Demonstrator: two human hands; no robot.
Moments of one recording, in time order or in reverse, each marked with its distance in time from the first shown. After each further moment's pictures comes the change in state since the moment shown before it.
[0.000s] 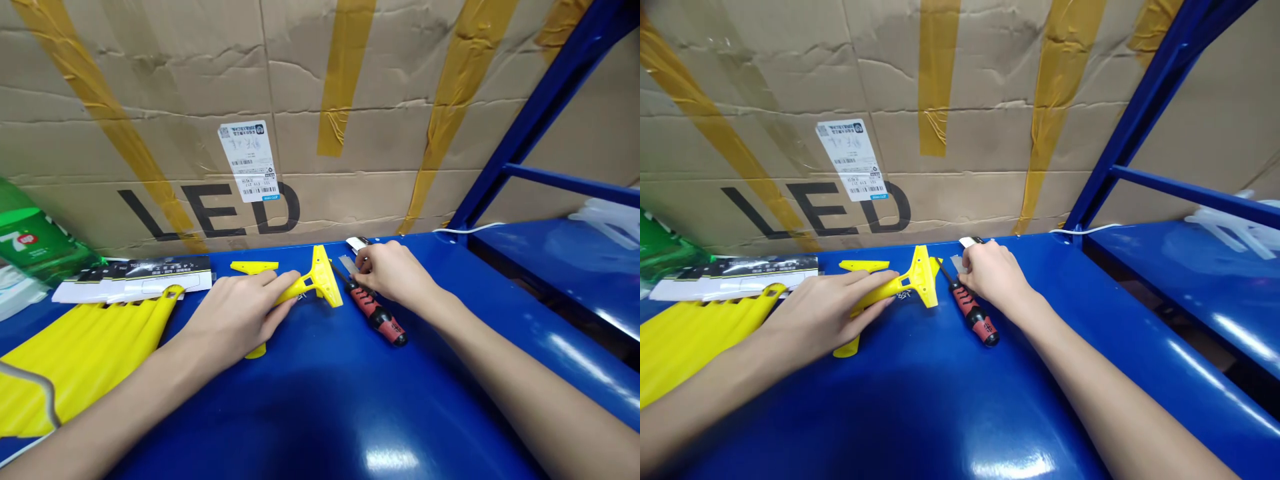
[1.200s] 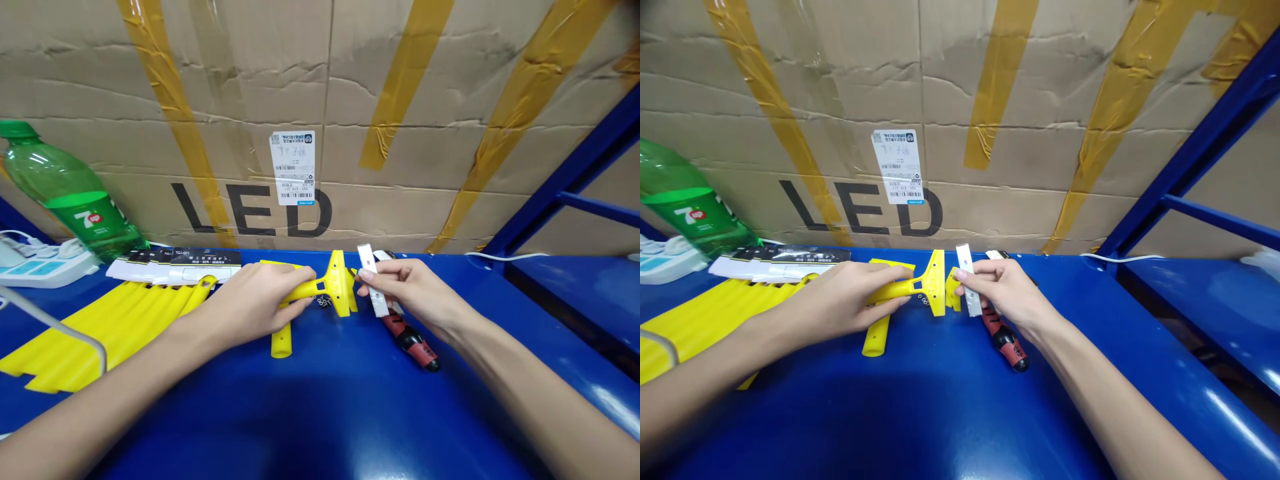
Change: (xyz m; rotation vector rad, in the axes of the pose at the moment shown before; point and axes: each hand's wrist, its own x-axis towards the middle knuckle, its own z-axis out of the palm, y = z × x) left_hand -0.005 -0.027 -0.011 -0.217 -0.041 -0.018; right_hand -0.014 -0.034 -0.009 1.205 -0.262 0.071
